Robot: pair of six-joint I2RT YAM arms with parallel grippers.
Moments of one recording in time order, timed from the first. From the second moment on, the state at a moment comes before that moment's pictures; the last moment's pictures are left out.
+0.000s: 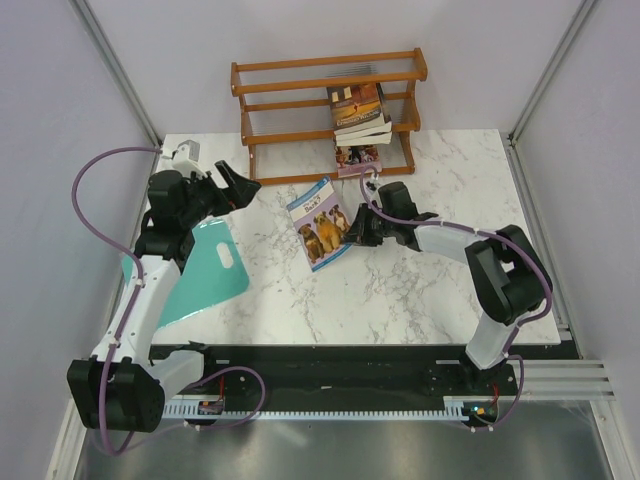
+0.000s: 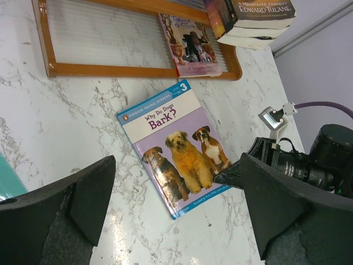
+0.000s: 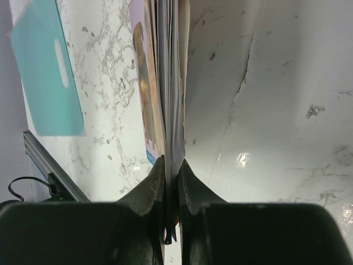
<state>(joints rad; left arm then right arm) -0.06 1.08 0.94 -0.13 0.36 -0.48 0.47 1.77 1.01 0.03 -0.43 0.65</state>
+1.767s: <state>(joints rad) -0.06 1.11 0.88 -0.13 0.39 -0.46 0.23 2.06 1.24 0.38 -0.59 0.88</state>
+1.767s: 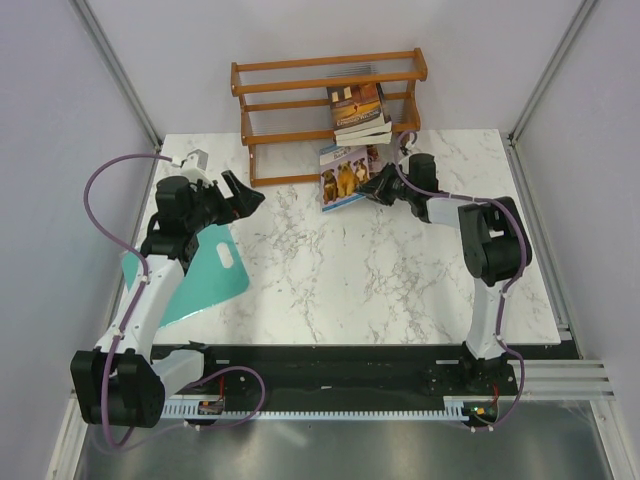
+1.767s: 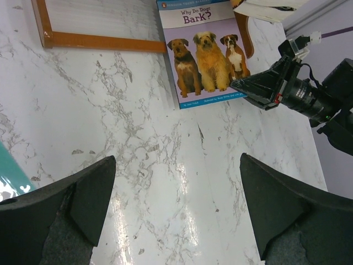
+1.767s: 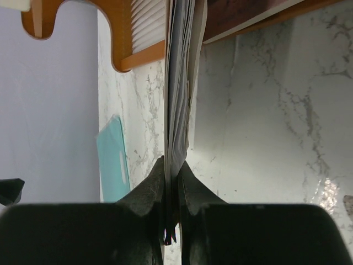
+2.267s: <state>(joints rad) -0.06 1.11 0.85 -0.12 0.40 -0.46 0.15 2.14 1.40 0.35 -0.57 0.92</state>
